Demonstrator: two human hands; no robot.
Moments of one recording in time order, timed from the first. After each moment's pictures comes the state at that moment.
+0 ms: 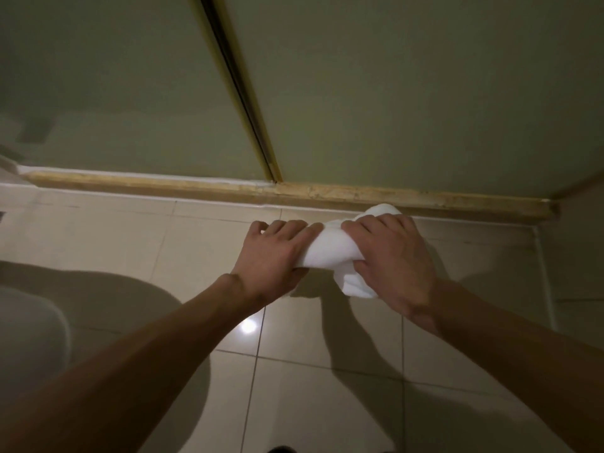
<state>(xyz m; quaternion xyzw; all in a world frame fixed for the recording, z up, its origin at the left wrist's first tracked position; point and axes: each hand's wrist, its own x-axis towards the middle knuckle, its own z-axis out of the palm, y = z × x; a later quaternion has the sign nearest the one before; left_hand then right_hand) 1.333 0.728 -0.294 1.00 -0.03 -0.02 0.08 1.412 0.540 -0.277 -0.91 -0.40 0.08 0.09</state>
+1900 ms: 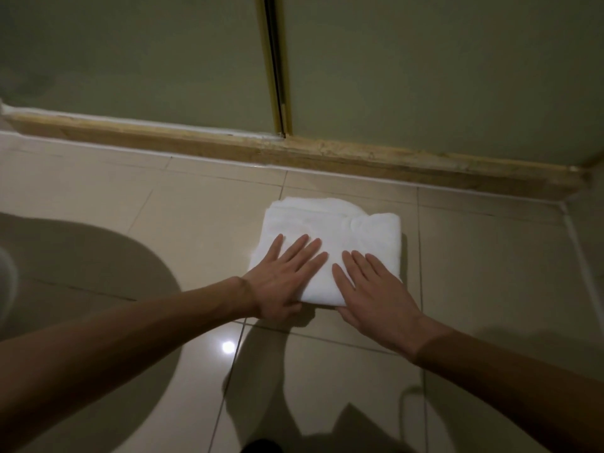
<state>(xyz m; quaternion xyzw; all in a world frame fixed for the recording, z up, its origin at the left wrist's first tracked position) 1.243 0.721 -0.474 0.97 -0.16 -0.18 -0.01 1.299 0.511 -0.449 -0.86 -0.49 0.08 -0.12</state>
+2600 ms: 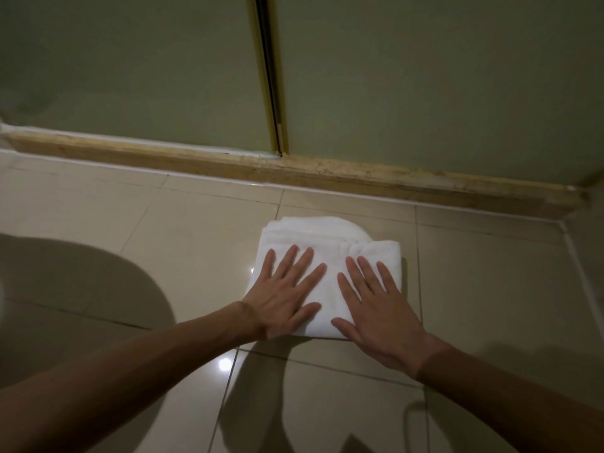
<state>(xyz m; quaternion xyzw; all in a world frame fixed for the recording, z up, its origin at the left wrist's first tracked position) 1.252 0.717 -0.497 0.99 -0.07 -0.14 0.05 1.321 0.505 -0.477 -0.87 -0.46 0.12 -0.09</state>
